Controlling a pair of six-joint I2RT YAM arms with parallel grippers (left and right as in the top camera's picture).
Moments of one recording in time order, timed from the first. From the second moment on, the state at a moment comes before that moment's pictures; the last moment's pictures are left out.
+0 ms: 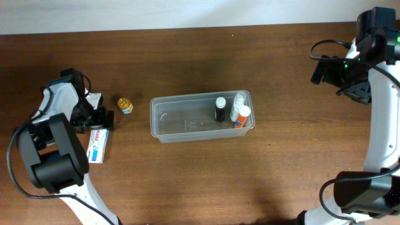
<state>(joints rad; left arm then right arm) 0.28 2.15 1.51 -1.01 -0.04 0.23 -0.20 1.78 2.00 -1.56 0.00 0.29</state>
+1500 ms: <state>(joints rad) 0.30 2.21 1.60 -1.25 0.05 0.08 -0.20 1.78 2.00 -1.56 0.00 0.29</state>
